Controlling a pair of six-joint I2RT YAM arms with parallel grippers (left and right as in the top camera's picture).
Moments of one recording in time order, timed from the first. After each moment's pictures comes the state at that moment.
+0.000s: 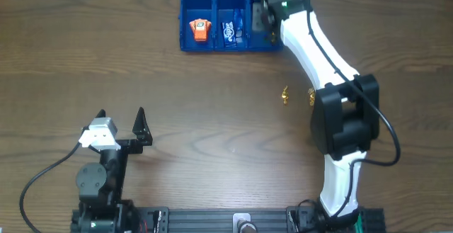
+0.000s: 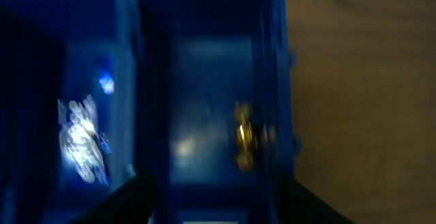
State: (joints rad) left arm -0.03 0.01 0.02 -0.12 0.03 -0.19; right arm 0.31 2.10 1.75 -0.67 0.18 0.29
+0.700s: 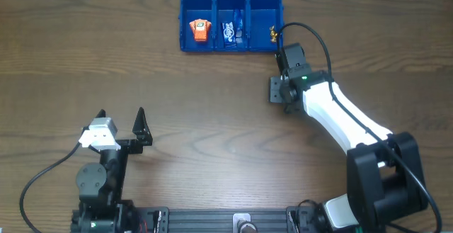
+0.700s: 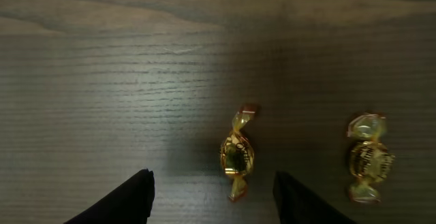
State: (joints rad) left arm -0.03 0.01 0.02 -0.12 0.03 -0.19; right arm 0.31 1.64 0.97 -0.54 0.09 0.32
